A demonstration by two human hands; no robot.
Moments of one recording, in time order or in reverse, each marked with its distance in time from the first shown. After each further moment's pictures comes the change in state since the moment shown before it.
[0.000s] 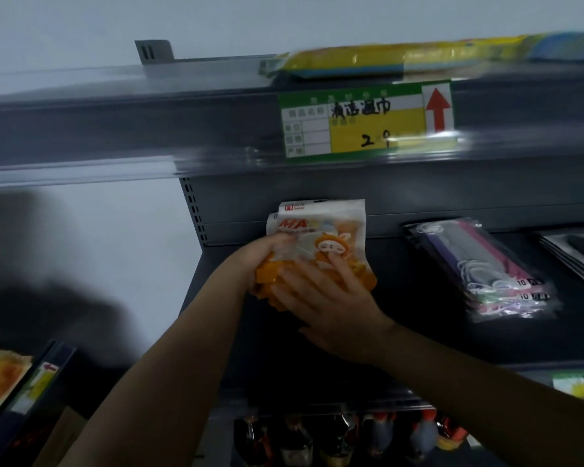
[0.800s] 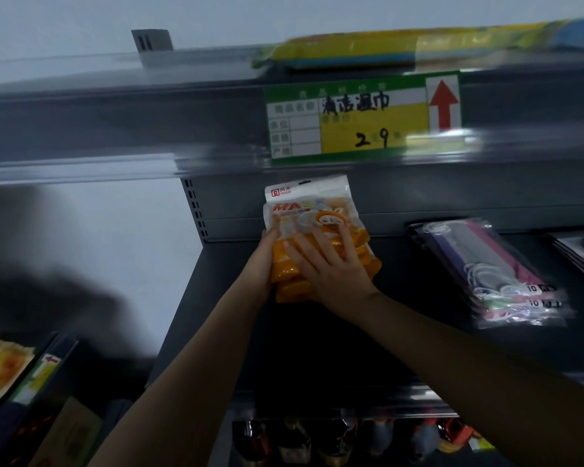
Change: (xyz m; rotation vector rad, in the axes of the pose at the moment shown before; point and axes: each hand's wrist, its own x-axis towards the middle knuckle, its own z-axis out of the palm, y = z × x) left_hand 0.022 -0.027 0.016 -0.421 0.013 0.291; right_hand 0.018 0.026 0.068 -0.122 -0.053 0.211
